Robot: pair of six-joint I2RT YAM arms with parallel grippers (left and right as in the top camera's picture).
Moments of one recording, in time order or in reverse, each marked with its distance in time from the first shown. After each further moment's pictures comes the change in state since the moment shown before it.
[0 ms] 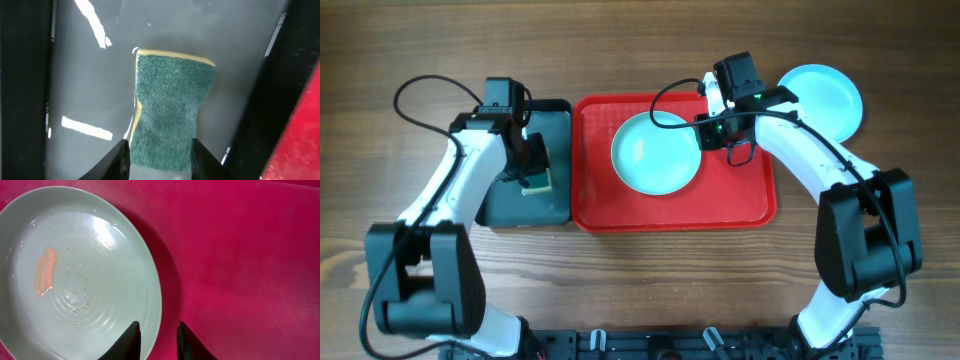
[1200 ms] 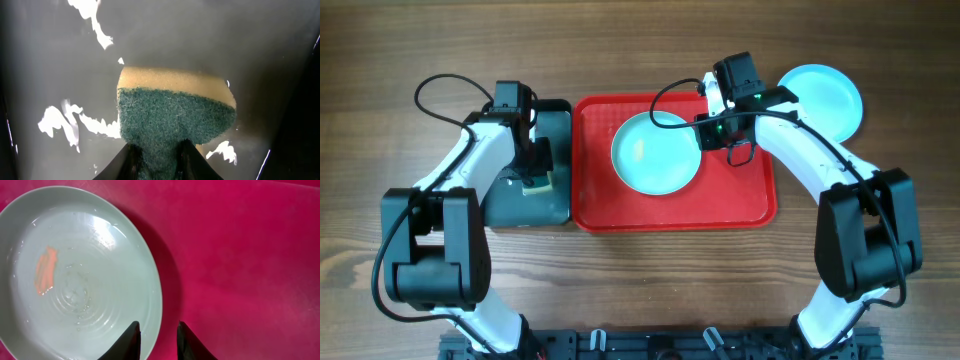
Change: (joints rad) left arm -0.001 0.130 0.000 0.086 0.005 0.105; right arm 0.000 0.000 0.000 0.000 -0.003 0.000
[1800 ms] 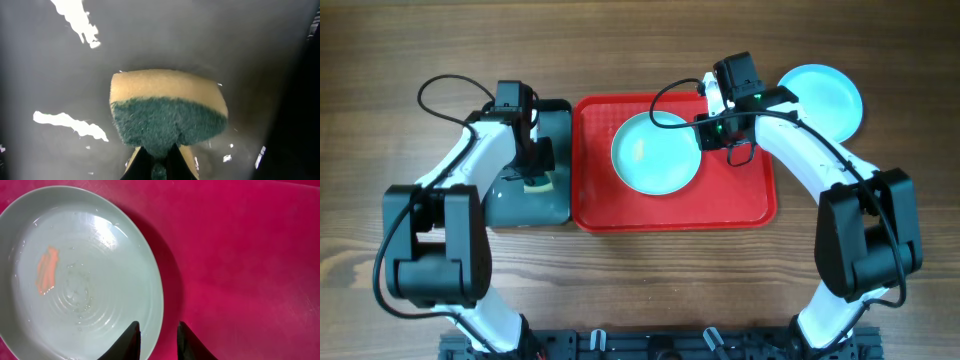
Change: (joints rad) left arm 0.000 0.013 0.008 -0.003 0.018 0.003; right arm 0.000 0.000 0.000 0.000 -0.003 0.000
